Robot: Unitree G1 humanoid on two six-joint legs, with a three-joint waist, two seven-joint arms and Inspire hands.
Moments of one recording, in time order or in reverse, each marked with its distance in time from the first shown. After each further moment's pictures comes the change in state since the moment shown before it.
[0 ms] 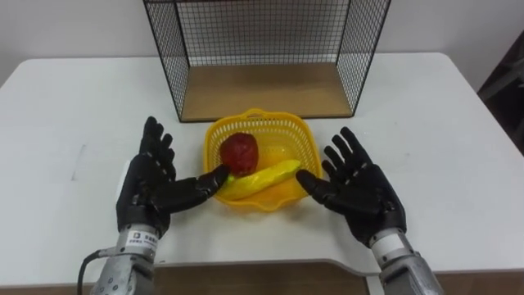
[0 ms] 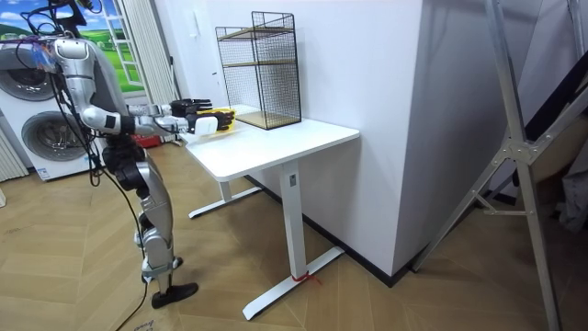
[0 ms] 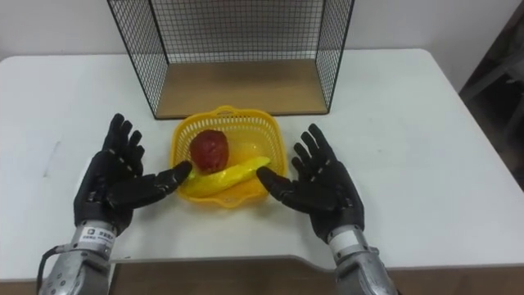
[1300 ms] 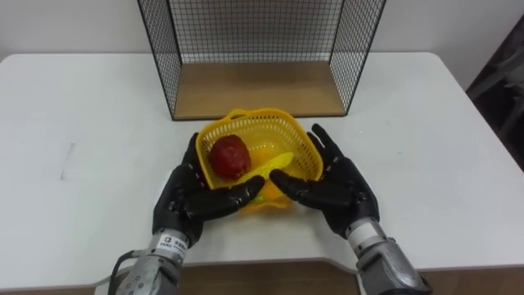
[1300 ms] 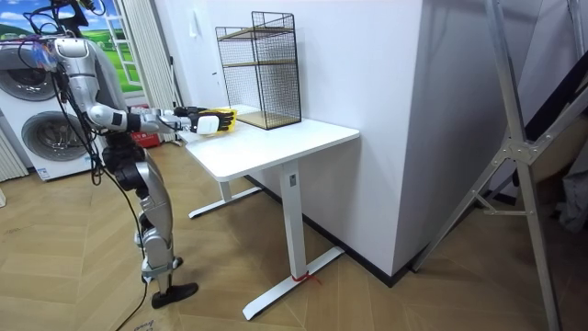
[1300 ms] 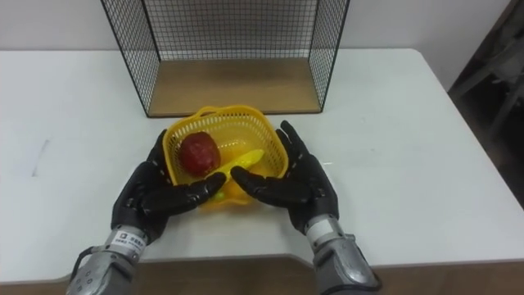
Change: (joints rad) left arm -0.039 -0.028 -0.102 0.042 -0.031 0.109 -0.057; right arm -0.110 0.029 0.085 0.098 -0.094 0.025 -0.046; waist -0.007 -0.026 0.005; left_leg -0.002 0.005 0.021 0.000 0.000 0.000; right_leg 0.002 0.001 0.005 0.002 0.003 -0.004
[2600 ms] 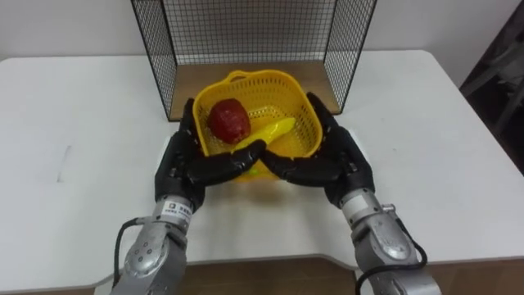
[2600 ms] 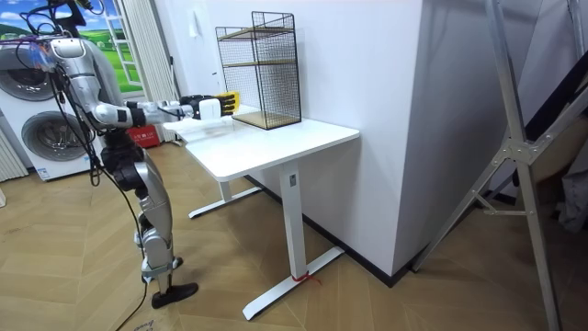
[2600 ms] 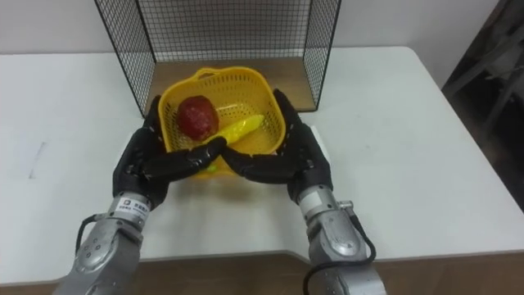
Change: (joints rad) left arm -0.138 -0.015 -0.006 -0.039 0.000 -0.014 0.118; right arm -0.086 0.003 0.023 -0.121 -0.194 -0.005 -0.101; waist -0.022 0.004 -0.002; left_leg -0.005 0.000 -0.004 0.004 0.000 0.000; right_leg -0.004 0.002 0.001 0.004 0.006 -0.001
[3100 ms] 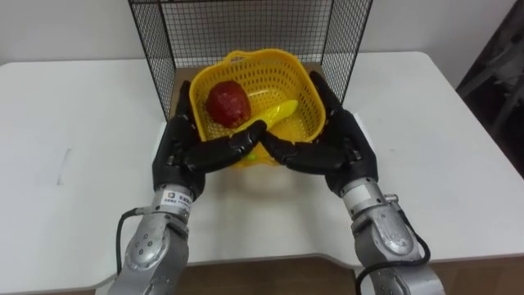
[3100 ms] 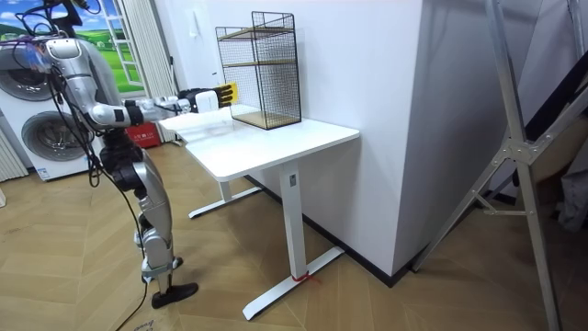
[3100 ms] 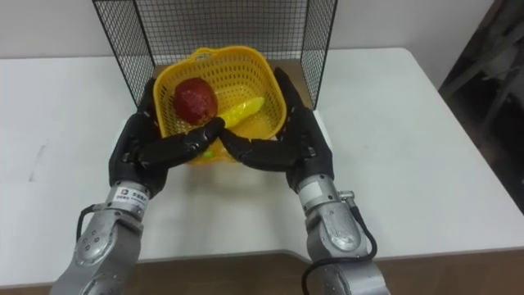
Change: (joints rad) left arm -0.001 -0.008 0.001 -0.056 0.000 -0.008 0.022; right arm 0.000 0.000 -0.003 -0.074 -0.001 0.001 -0.018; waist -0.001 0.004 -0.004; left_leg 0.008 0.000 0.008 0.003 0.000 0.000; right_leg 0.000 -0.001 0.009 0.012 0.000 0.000
